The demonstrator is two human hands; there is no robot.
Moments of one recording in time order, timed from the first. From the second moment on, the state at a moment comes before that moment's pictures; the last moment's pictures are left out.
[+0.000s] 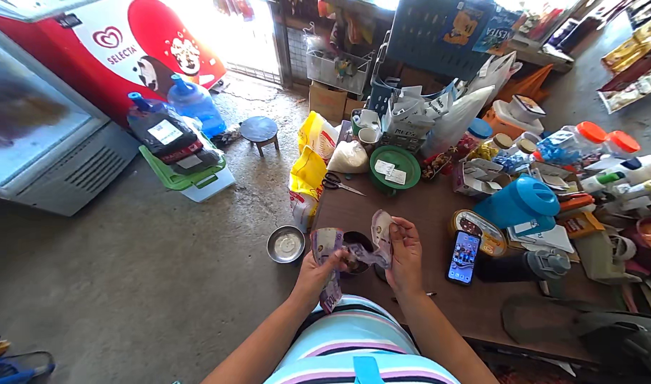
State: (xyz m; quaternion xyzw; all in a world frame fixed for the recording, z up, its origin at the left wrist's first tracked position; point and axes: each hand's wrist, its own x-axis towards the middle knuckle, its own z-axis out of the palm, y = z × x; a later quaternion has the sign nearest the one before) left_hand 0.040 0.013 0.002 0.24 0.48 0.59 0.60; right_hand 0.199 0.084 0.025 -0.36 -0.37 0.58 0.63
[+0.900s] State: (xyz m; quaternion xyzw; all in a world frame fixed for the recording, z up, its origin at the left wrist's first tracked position) left_hand 0.046 0.020 0.010 0.16 0.48 0.65 0.56; right_hand 0.148 0.077 -0.018 -0.45 -0.67 0.42 0.41
